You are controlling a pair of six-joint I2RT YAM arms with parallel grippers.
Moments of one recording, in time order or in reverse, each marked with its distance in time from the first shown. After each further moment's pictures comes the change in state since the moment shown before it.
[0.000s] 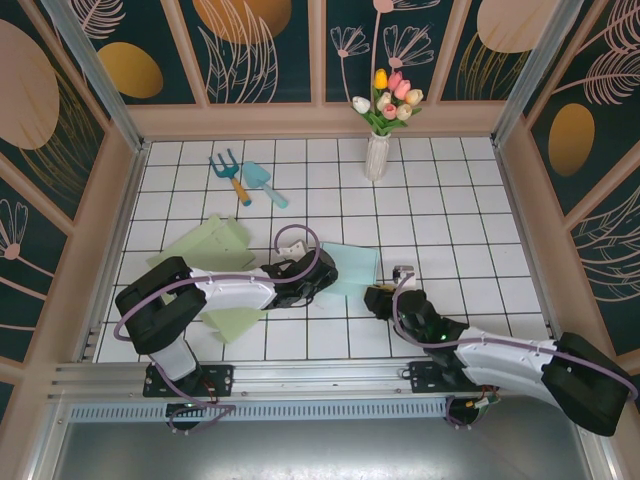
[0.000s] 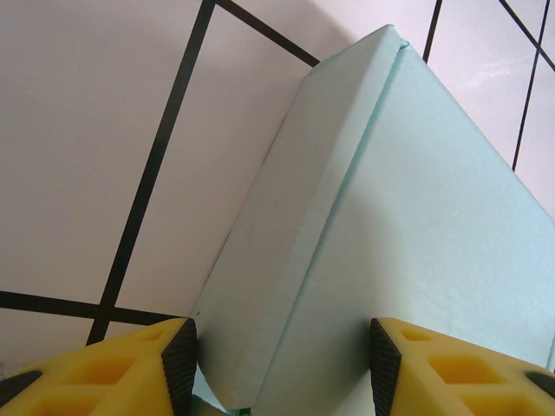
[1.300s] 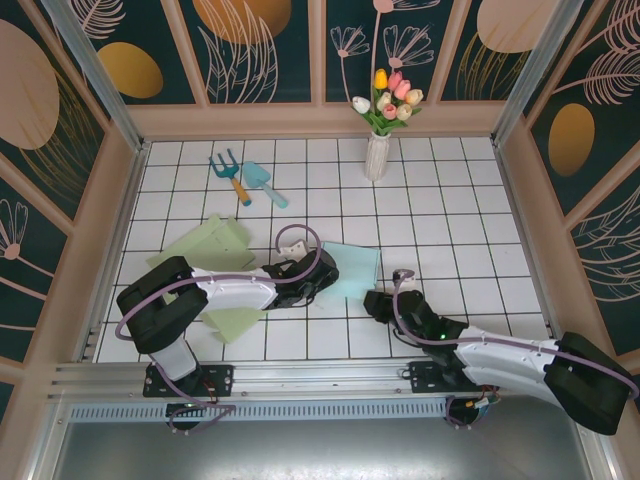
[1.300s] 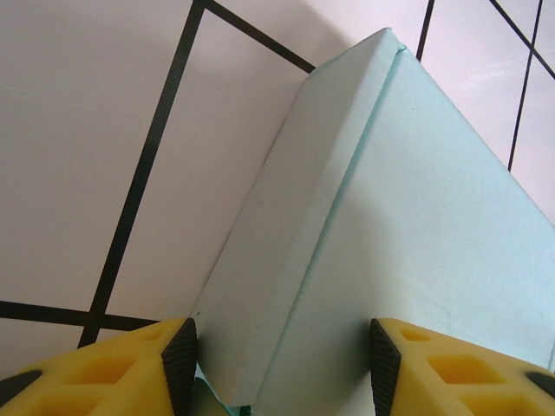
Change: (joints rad) left arm 0.000 0.008 0.003 0.011 -0.011 0.010; right arm 0.022 -0.005 0.019 -0.106 -0.020 0.105
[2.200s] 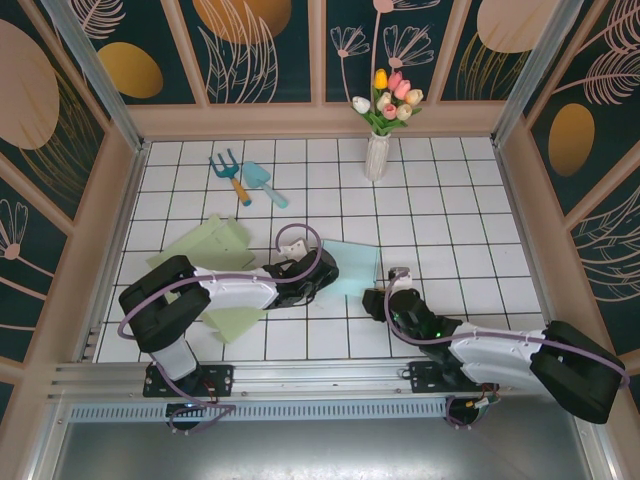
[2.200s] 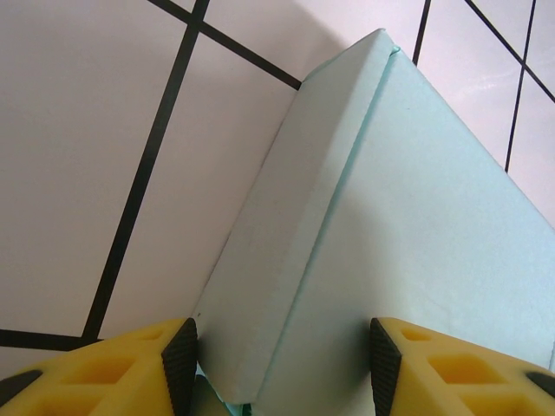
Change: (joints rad) left arm 0.000 0.019 0.000 0.026 -0.023 0.008; right arm 0.000 0.103 0.002 0.109 0.036 -0.092
